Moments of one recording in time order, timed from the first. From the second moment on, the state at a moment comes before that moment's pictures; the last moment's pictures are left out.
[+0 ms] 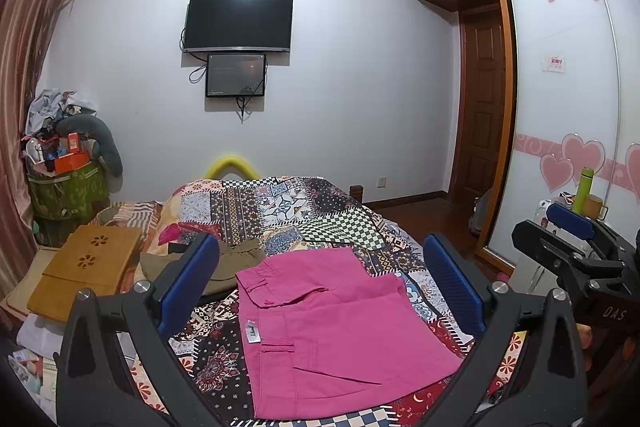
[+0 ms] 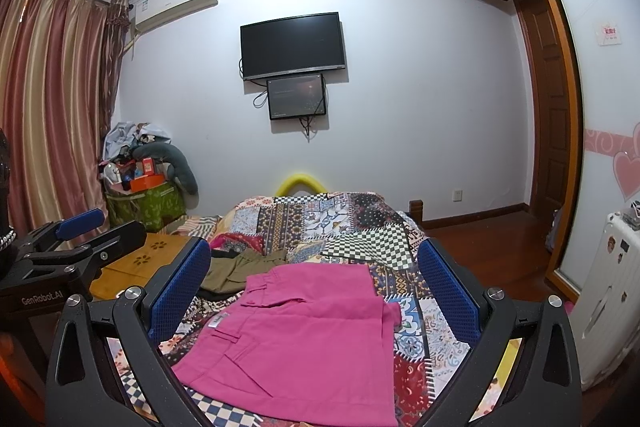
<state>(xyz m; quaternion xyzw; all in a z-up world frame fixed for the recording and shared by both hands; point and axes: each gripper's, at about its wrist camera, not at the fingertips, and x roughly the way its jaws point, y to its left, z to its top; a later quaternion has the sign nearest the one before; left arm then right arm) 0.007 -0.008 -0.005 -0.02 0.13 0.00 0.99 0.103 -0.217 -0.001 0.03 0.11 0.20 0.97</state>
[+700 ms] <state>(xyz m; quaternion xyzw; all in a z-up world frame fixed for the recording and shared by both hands) 0.075 0.001 -0.034 -0.03 0.20 0.03 0.98 0.147 -0.221 -0.028 0.04 0.17 0.20 0.96</state>
